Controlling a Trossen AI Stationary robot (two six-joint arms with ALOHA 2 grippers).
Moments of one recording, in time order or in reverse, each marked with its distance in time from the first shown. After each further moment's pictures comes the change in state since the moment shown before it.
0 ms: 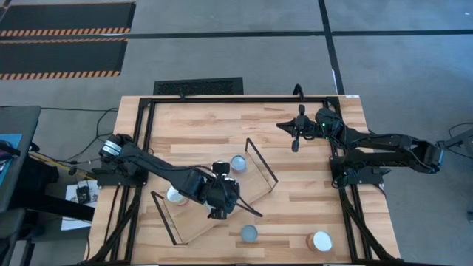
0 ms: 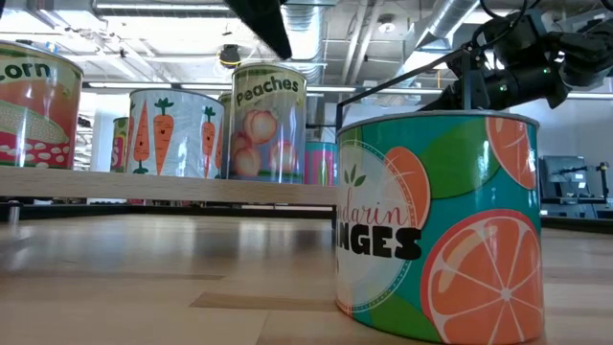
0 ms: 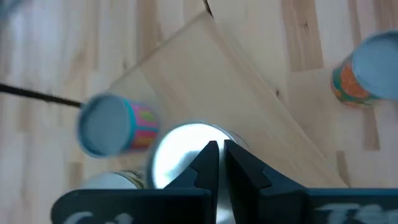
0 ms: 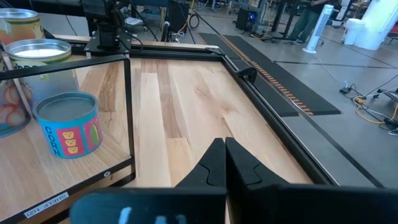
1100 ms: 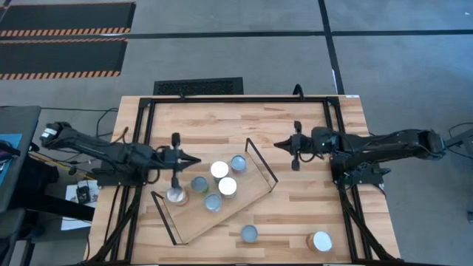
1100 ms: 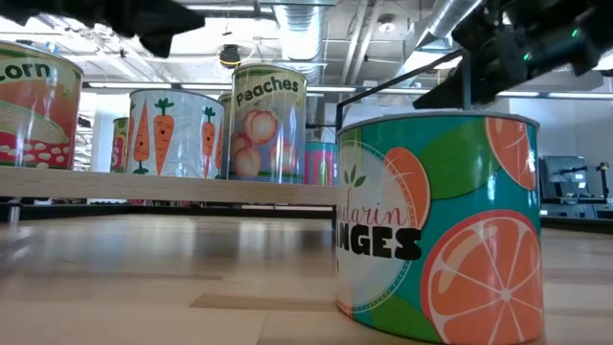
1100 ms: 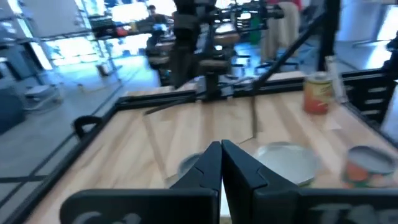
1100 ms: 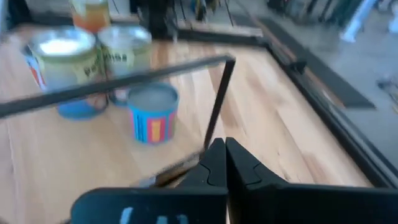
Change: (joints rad) left arm 0.154 -1.084 -1.203 1.126 0.074 0.304; right arm 0.431 -0.084 0.080 -0.280 0.322 0.078
